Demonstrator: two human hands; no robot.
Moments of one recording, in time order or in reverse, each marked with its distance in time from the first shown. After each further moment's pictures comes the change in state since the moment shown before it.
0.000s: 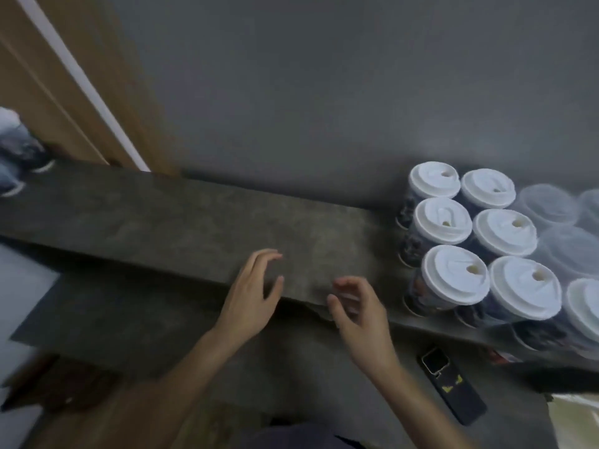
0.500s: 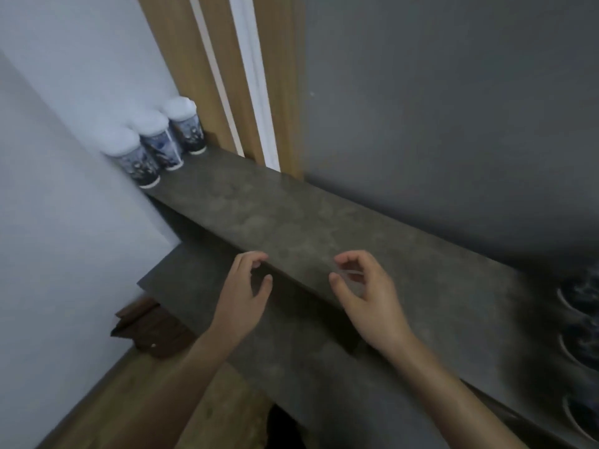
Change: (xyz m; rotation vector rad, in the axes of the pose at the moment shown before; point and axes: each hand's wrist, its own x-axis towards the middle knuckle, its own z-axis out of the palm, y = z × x) left_hand -0.048 -0.123 -0.137 0.022 0.334 -0.328; right_hand 0.063 -0.084 0.161 -0.123 -0.401 -0.269
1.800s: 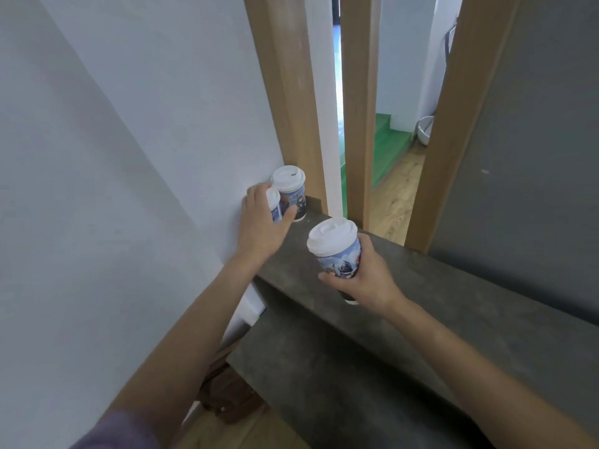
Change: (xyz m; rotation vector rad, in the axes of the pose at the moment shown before) left_hand 0.318 -0.122 -0.219 0.213 0.253 0.090; right_hand 0.261 -0.103 0.243 0.083 -0.212 0.007
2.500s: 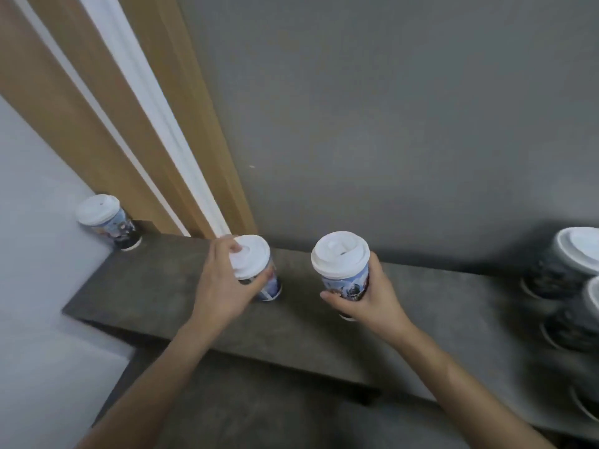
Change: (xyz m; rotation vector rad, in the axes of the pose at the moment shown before) left_hand -0.146 0.206 0.120 -0.187 -0.300 0.149; right_hand -0.215 0.097 -0.225 0.155 0.476 0.064
